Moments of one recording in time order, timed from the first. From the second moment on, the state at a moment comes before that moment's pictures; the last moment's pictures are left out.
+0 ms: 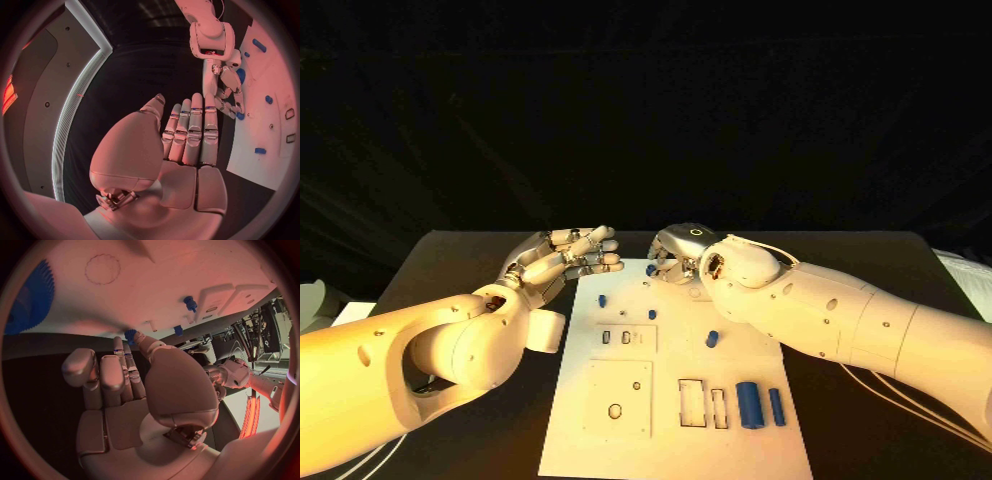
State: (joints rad) left arm 1.22 -0.99 -0.01 1.79 0.09 -0.36 0.46; left_hand 1.42 -0.04 0.13 0.19 0.15 1.02 0.21 0.07 0.07 1.13 0.16 0.07 0.07 1.15 0.10 0.16 0.17 0.17 1.00 0.21 0.24 0.10; right arm 1.24 -0.40 0.01 1.09 -1.71 -0.28 -0.10; right_hand 1.28 -0.15 0.39 0.09 0.06 1.00 0.17 0.06 0.07 1.11 0.10 0.06 0.06 1.46 0.01 1.17 0.90 0.12 1.30 0.10 1.16 0.87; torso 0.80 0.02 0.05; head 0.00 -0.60
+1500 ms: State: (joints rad) left arm 1.23 -1.00 -0.01 1.78 0.09 -0.36 0.45; left_hand 1.42 -0.04 0.13 0.19 0.15 1.02 0.21 0.07 0.07 1.13 0.16 0.07 0.07 1.15 0.10 0.16 0.18 0.17 1.00 0.21 0.24 0.10; right arm 1.27 -0.73 0.05 1.35 -1.46 -0.20 -0.22; right_hand 1.40 -0.14 0.04 0.25 0.21 0.95 0.14 0.10 0.08 1.44 0.05 1.27 1.28 1.47 -0.03 1.52 1.31 0.06 1.47 0.08 1.48 1.31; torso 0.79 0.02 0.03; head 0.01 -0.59
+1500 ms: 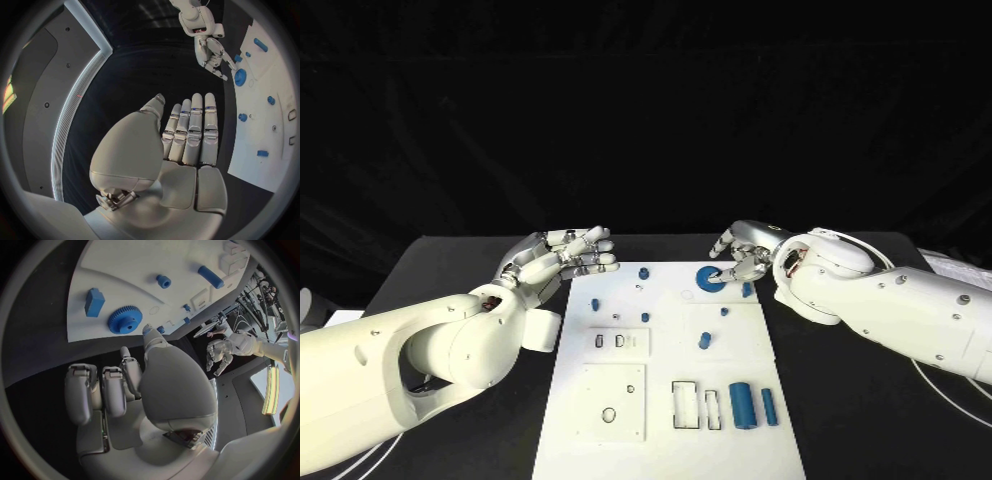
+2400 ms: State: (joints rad) left arm 1.23 -1.00 -0.01 1.78 0.09 -0.35 0.45; left_hand 1.42 -0.04 0.13 0.19 0.15 1.02 0.21 0.07 0.07 1.13 0.15 0.07 0.07 1.15 0.10 0.16 0.18 0.17 1.00 0.21 0.24 0.09; right arm 1.25 -0.69 0.04 1.30 -1.50 -0.17 -0.22; right_hand 1.43 -0.11 0.06 0.23 0.22 0.98 0.14 0.12 0.08 1.45 0.05 1.33 1.31 1.47 -0.03 1.53 1.31 0.05 1.47 0.08 1.49 1.31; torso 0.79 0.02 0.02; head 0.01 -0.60
